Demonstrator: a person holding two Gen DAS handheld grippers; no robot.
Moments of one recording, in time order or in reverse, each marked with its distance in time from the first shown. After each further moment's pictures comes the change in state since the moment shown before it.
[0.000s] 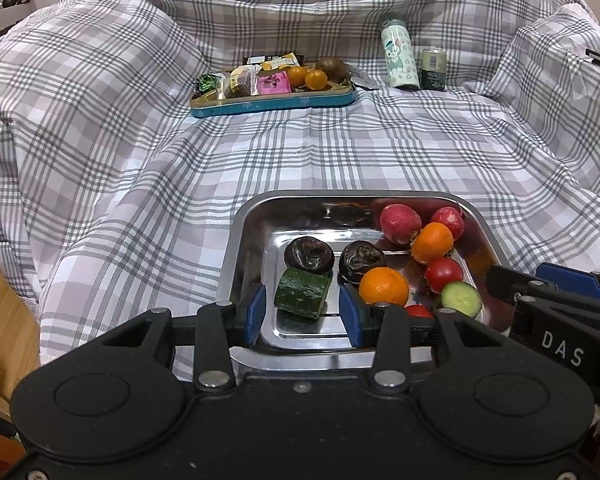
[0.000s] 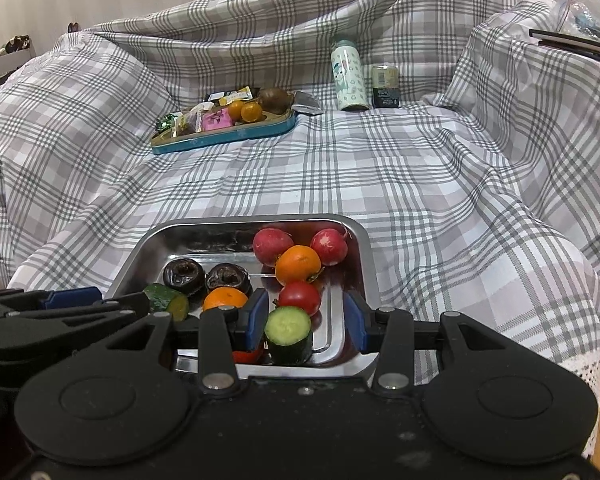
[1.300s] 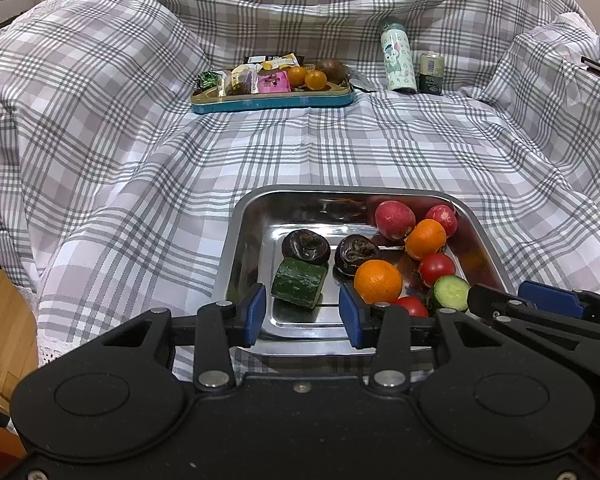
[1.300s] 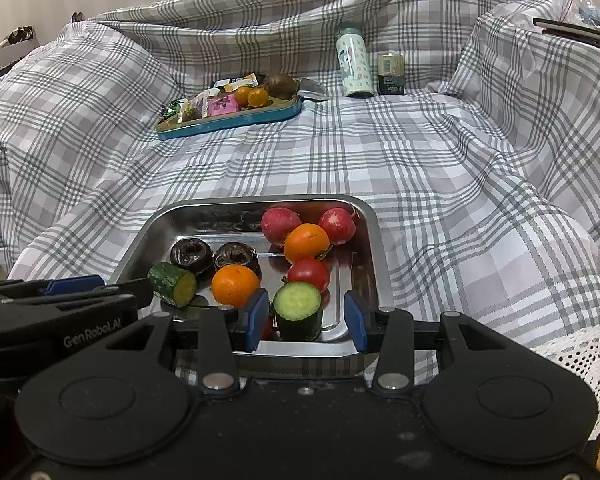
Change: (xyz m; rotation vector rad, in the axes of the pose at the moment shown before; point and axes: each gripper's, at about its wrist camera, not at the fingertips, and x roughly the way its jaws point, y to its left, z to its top) left arm -0.007 0.002 -0.004 -0.027 -0.002 -0.020; right arm 0.000 0.004 -0.008 -0.005 0.037 0.011
